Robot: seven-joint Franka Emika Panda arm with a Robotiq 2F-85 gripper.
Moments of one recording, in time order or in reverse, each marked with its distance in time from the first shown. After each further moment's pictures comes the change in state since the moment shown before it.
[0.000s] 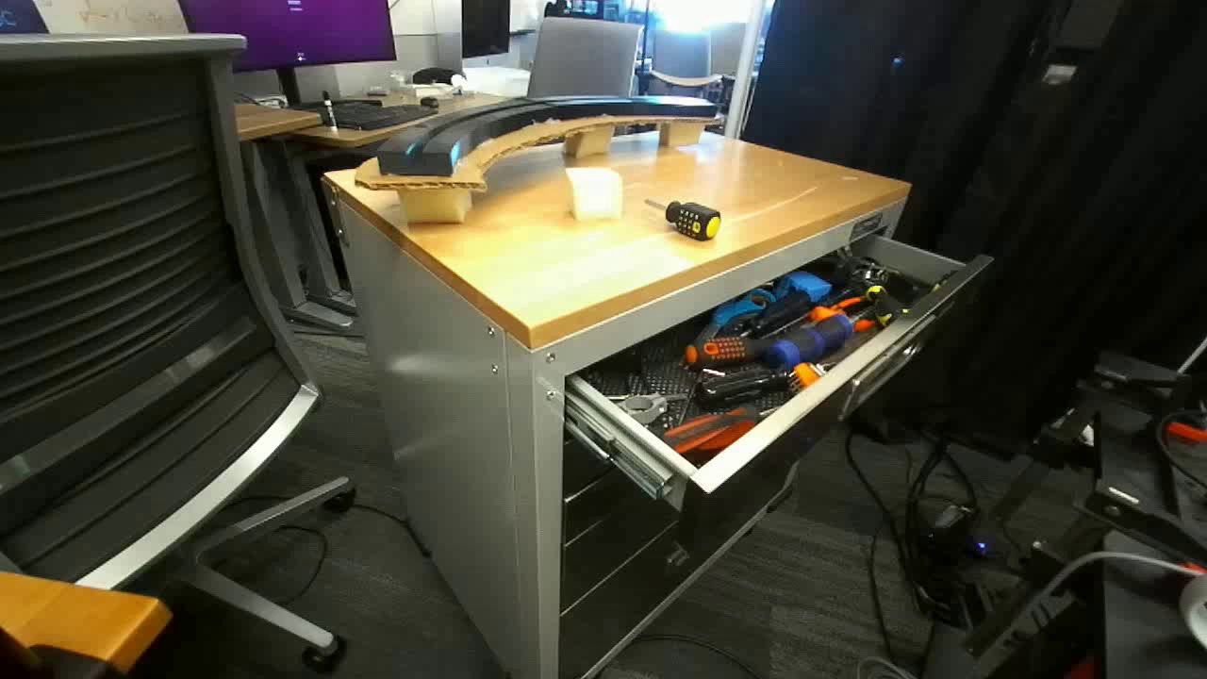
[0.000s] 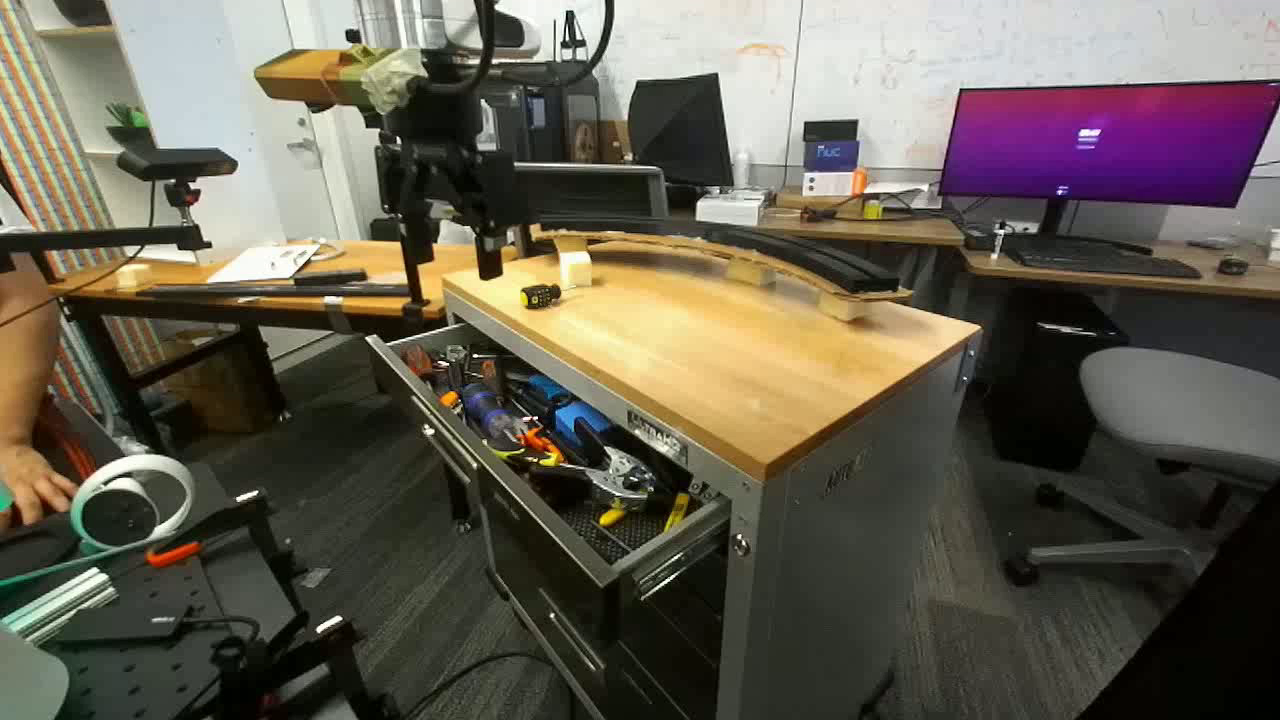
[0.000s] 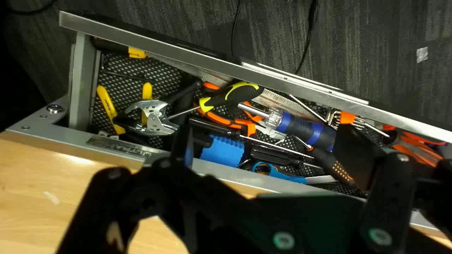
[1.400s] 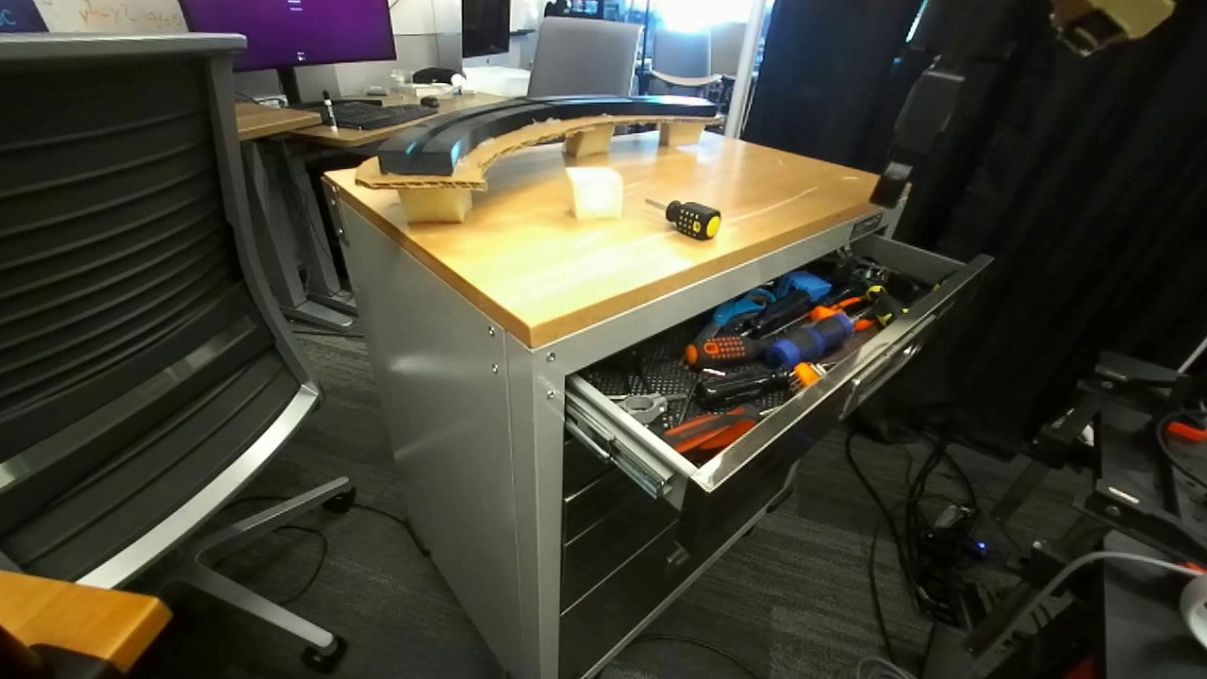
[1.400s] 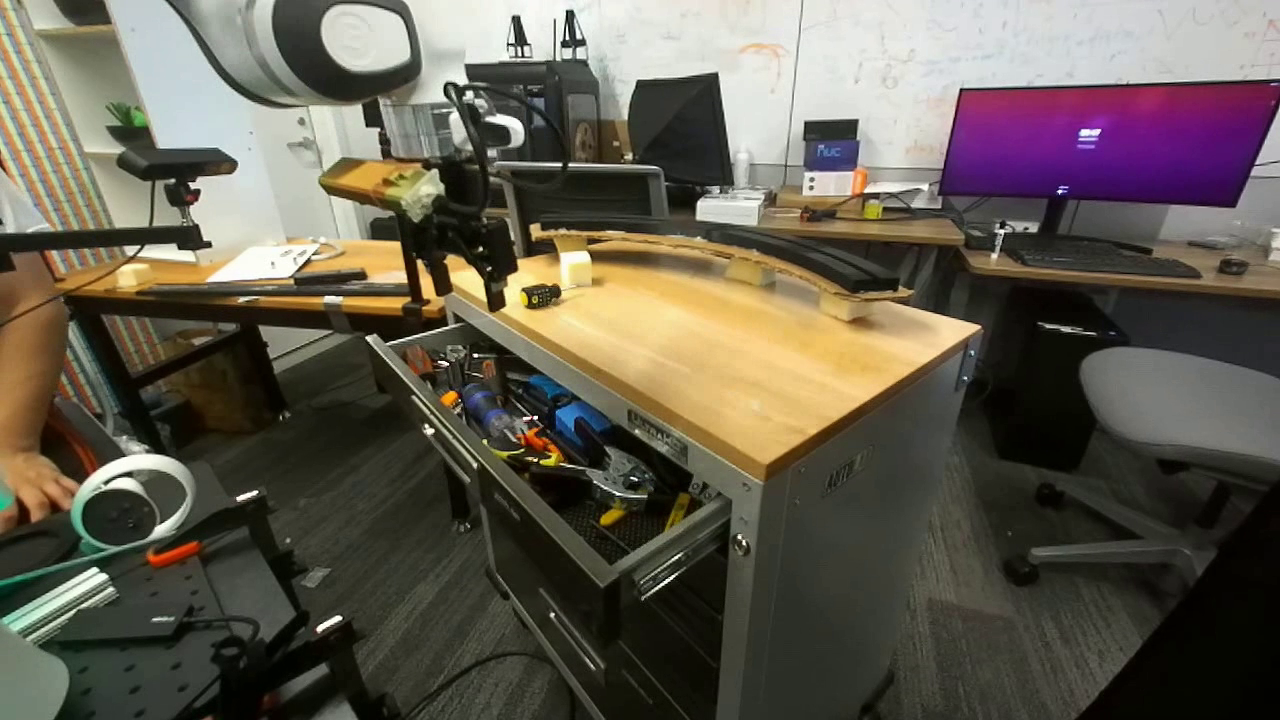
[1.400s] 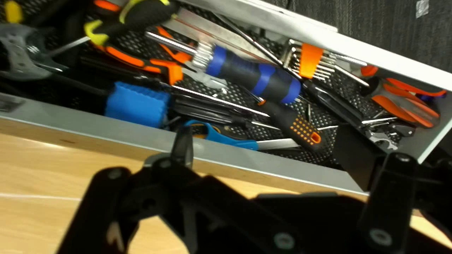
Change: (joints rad) arm 0.100 0.302 0.154 0.040 0.090 0.363 0.191
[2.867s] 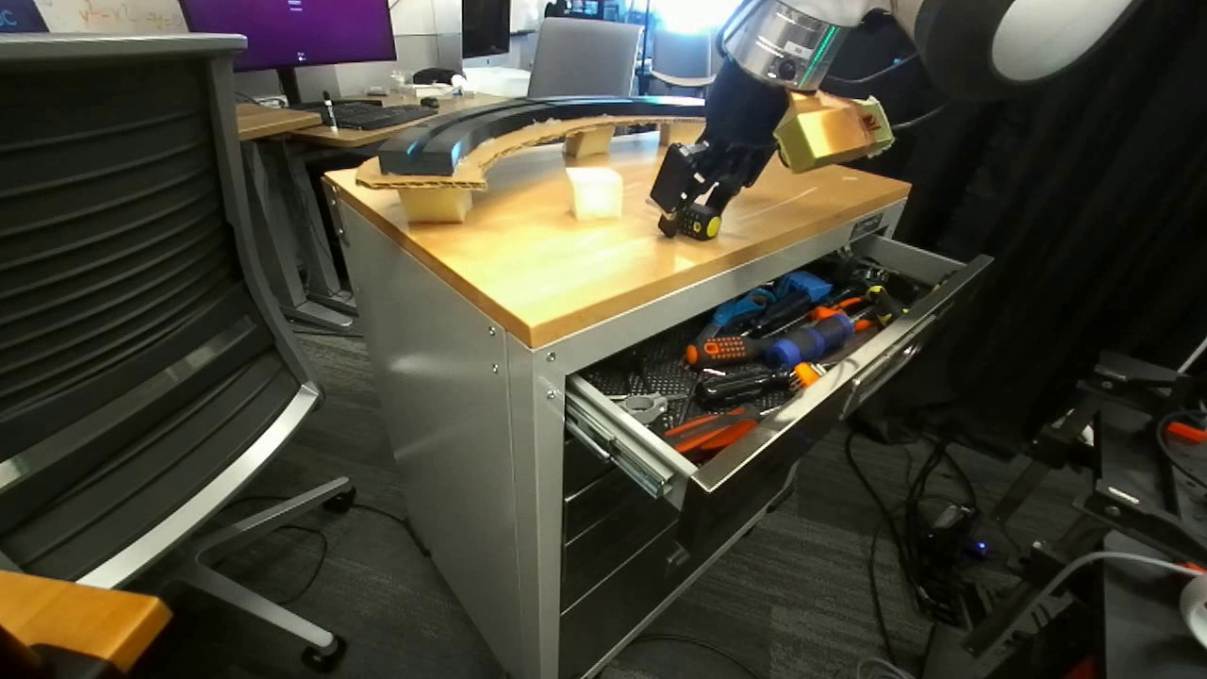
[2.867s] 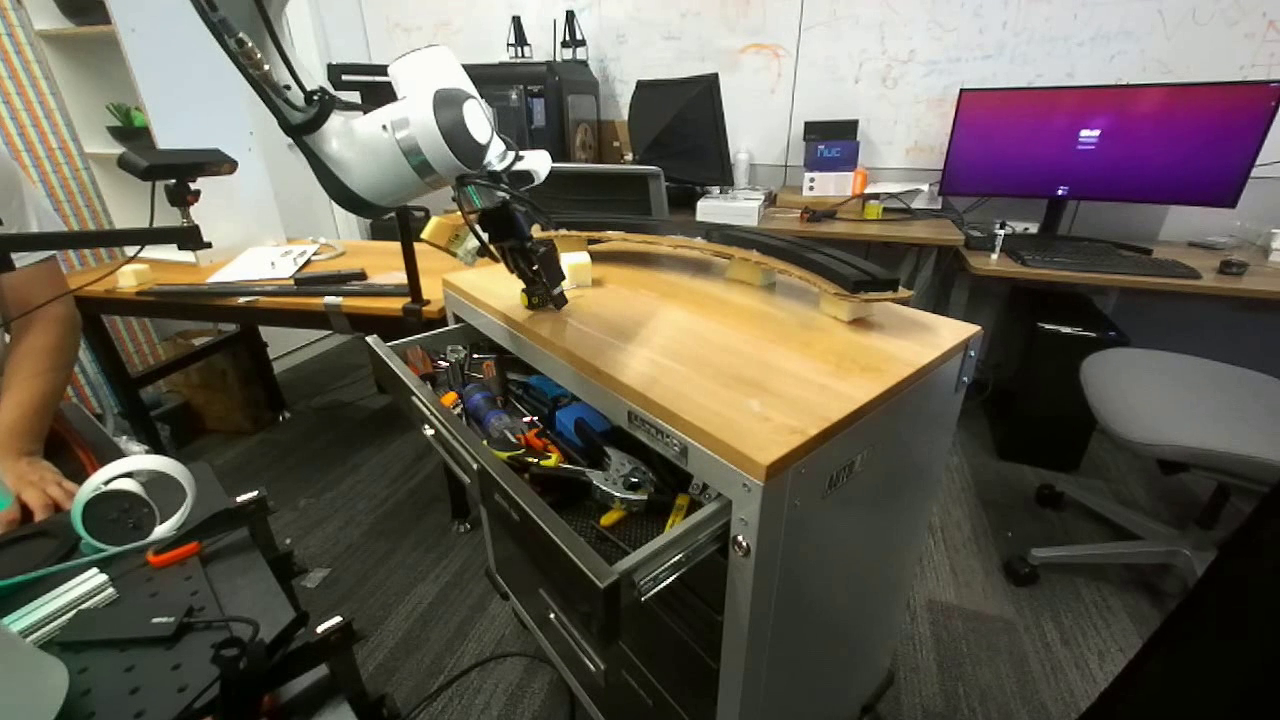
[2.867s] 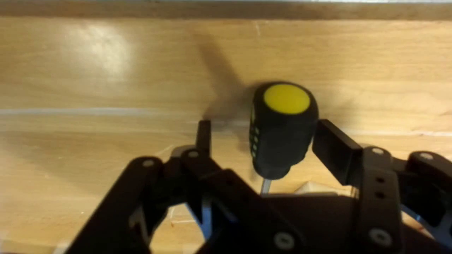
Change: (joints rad) arm 0.188 0.462 -0.118 0.375 -0.624 0.305 0.944
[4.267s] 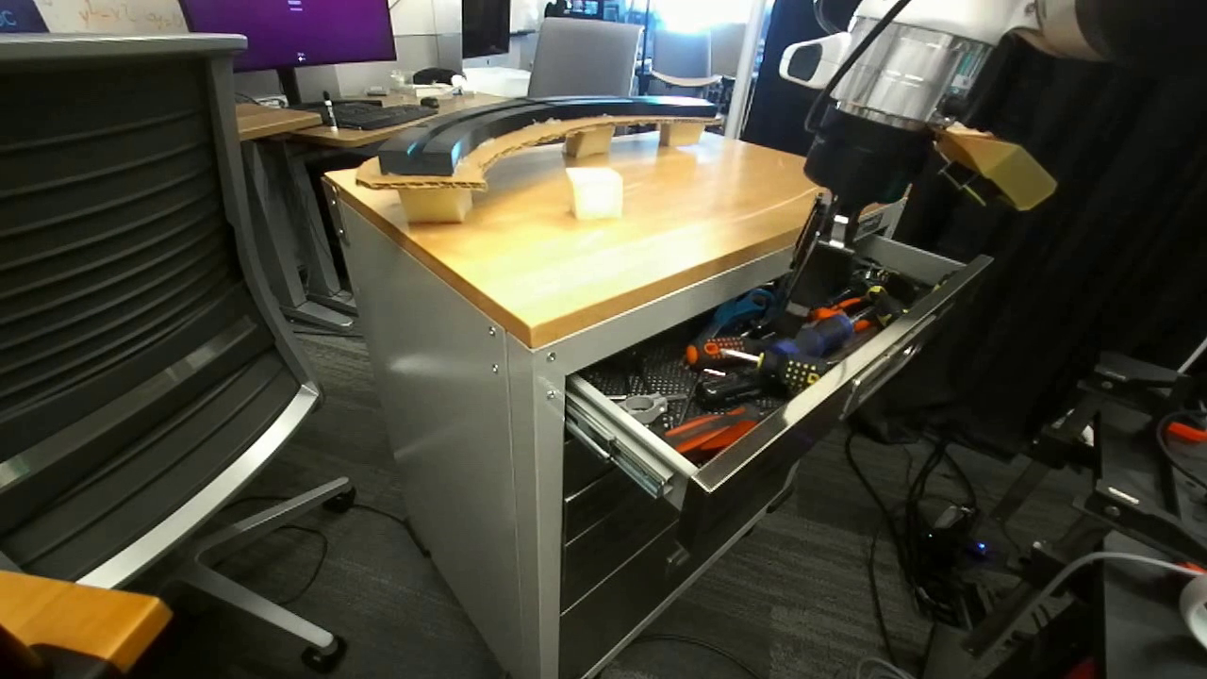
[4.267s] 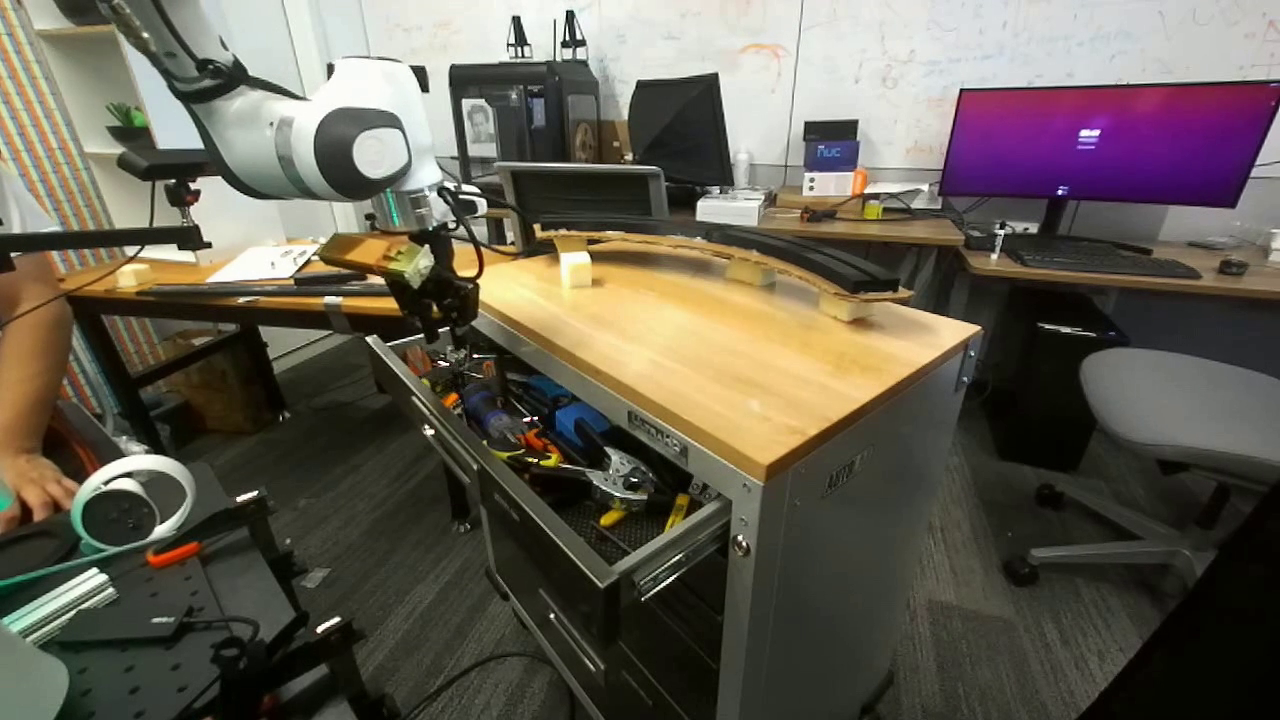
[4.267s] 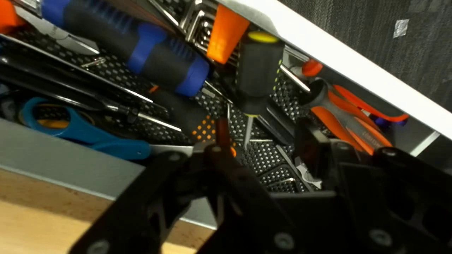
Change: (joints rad) arm -0.176 -0.164 0.310 -0.296 0.511 -0.056 -0.840
